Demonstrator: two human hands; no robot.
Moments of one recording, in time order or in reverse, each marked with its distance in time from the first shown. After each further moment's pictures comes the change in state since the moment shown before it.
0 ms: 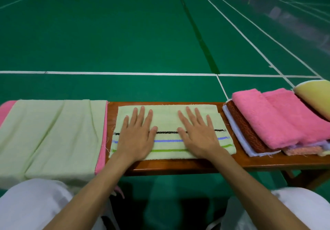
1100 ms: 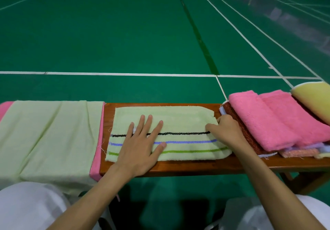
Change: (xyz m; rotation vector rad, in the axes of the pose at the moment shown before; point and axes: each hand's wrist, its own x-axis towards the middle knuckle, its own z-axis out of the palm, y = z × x) left_hand -0.025 0.019 0.005 -0.042 0.012 0.146; right_hand -0.017 0.050 -0.057 0.565 0.131 0.519
